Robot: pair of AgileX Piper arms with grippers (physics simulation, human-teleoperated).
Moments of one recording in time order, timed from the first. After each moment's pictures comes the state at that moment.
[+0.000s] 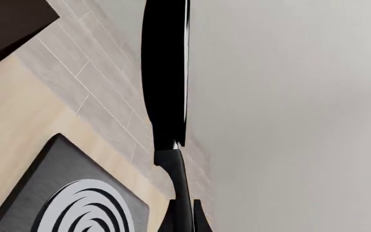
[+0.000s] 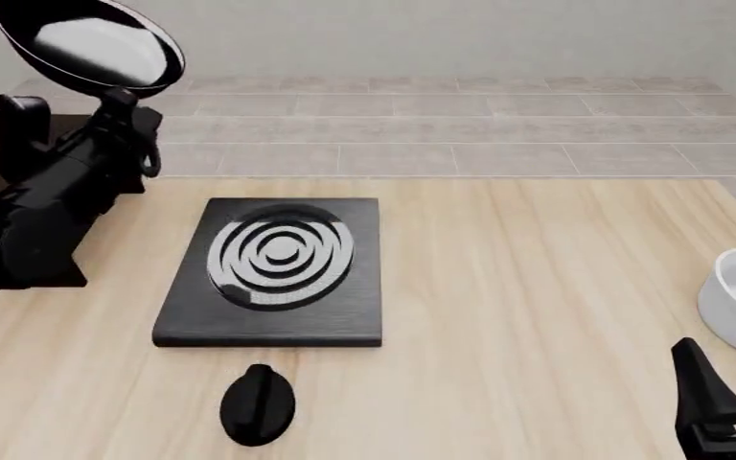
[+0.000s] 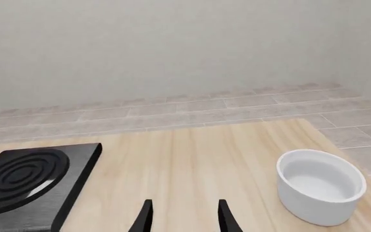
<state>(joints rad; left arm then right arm) -0.14 1.34 -0.82 -0.35 -0.99 -0.03 0.01 0.00 0.02 0.09</state>
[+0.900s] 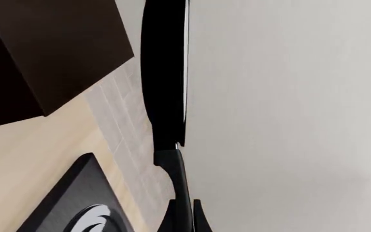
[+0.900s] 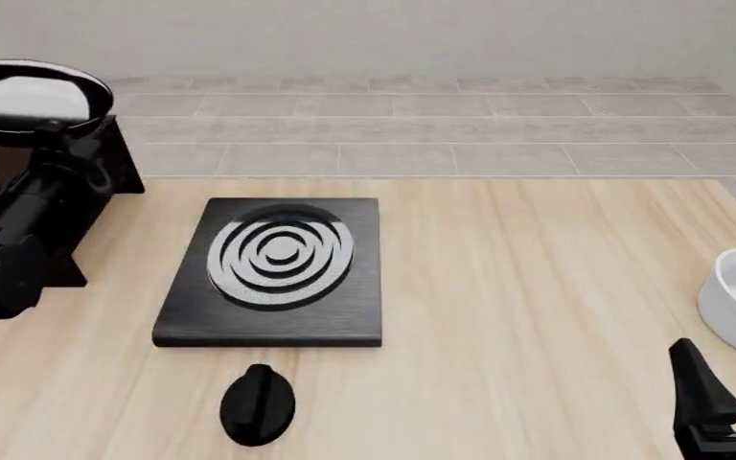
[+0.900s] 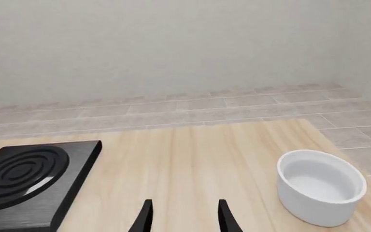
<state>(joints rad) 0.06 1.42 -0.70 -0.57 -1.27 -0.02 0.02 0.00 0.02 0.07</state>
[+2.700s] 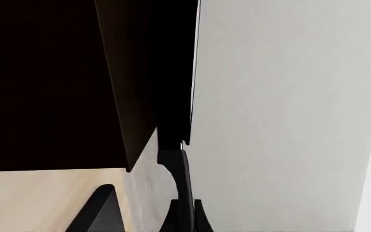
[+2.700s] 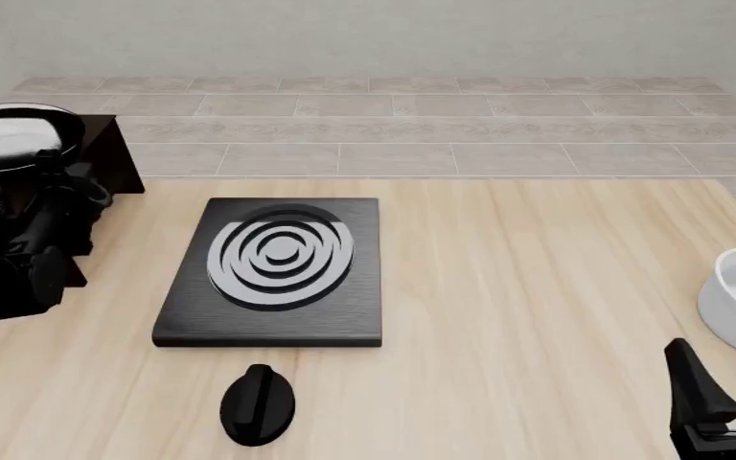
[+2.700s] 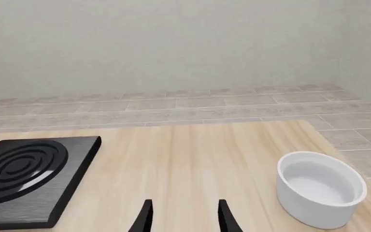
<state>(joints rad) 0.17 1.74 -0.78 -0.80 -1.45 -0.01 0.04 0.00 0.00 0.05</state>
